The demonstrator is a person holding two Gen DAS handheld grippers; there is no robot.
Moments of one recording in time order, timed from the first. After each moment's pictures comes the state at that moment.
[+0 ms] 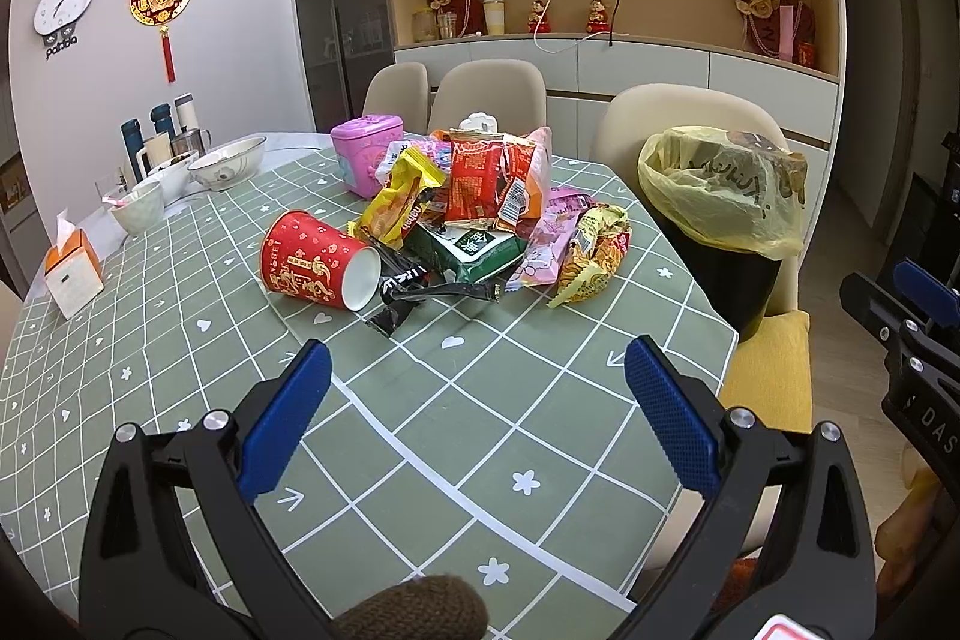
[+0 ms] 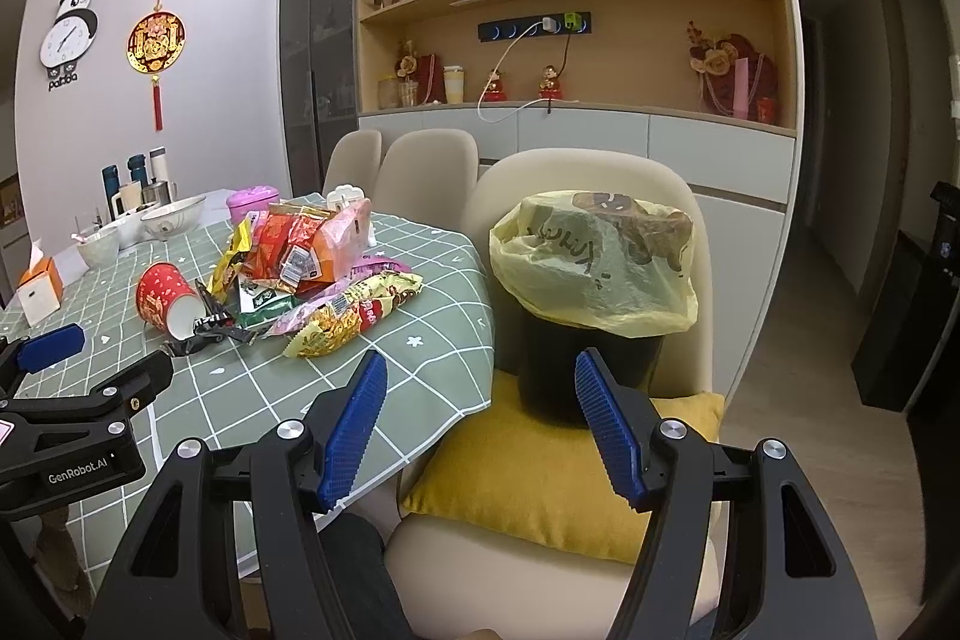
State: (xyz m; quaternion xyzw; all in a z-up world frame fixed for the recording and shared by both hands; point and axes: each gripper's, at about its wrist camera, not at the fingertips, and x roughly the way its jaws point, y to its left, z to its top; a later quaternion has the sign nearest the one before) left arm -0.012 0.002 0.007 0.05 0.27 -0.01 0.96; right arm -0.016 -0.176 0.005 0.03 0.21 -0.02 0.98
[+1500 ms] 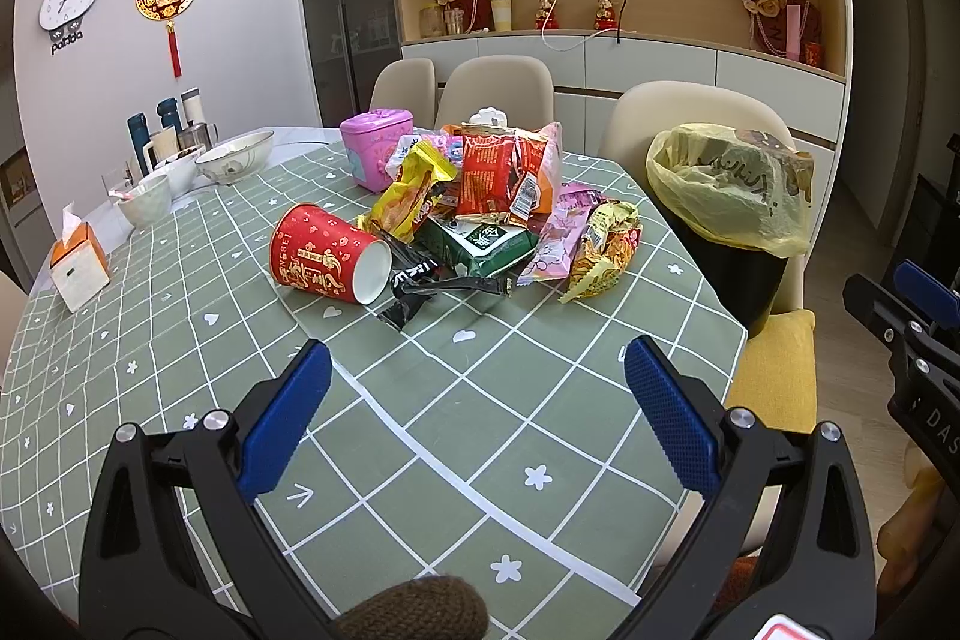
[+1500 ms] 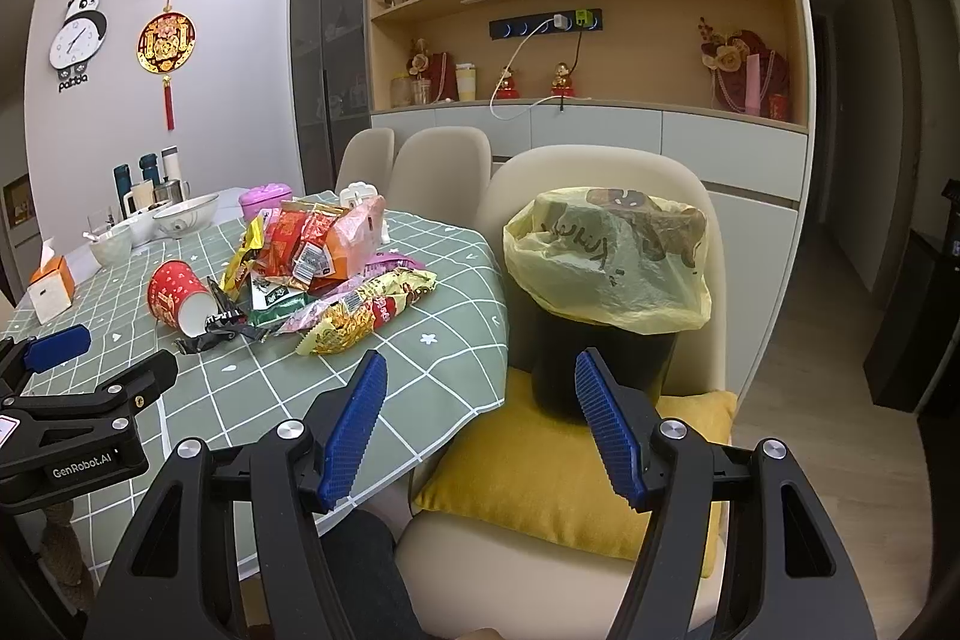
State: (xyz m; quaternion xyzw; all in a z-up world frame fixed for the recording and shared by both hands) left arm -0.013 0.006 0.005 0.05 0.27 0.00 0.96; right arm -0.015 -0.175 0.002 0.03 0.21 0.00 0.98
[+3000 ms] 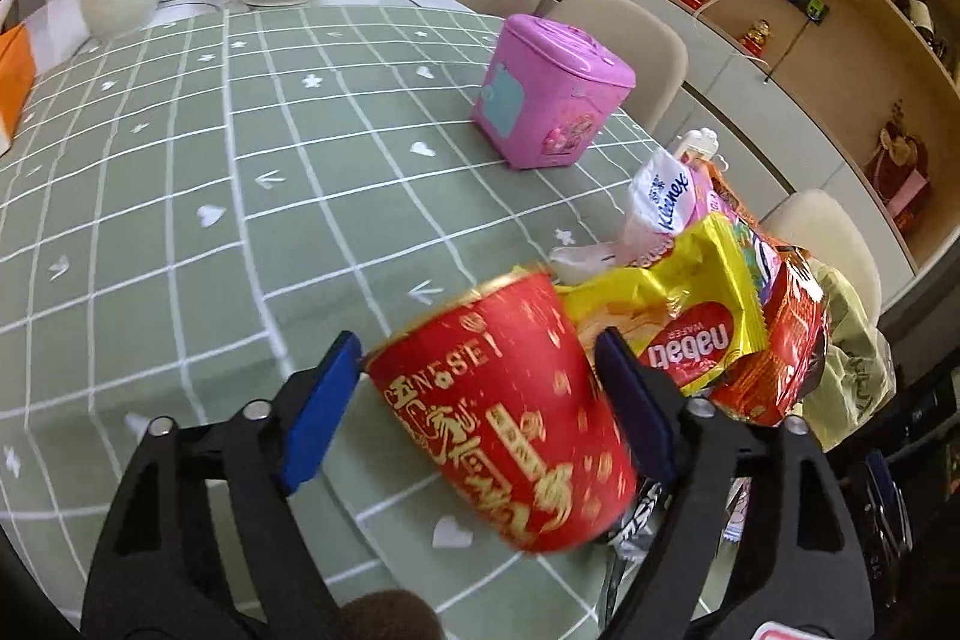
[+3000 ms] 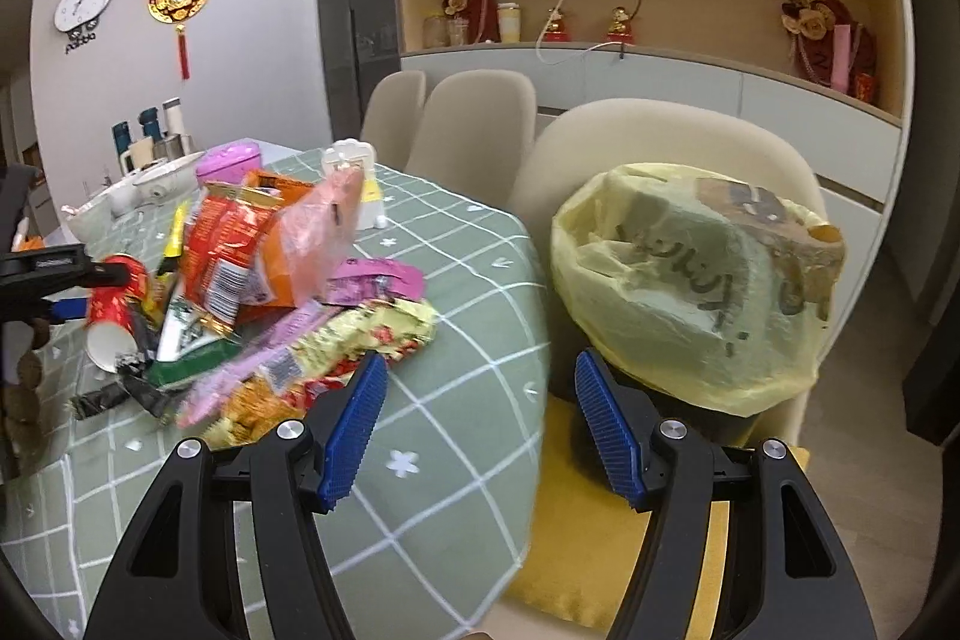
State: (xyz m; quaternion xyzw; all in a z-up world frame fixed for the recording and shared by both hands) left arm 0.202 0.178 -0.030 -0.19 0.40 0.01 0.90; right arm 0.159 -0.171 -0.023 0.02 0.28 0.06 0.96
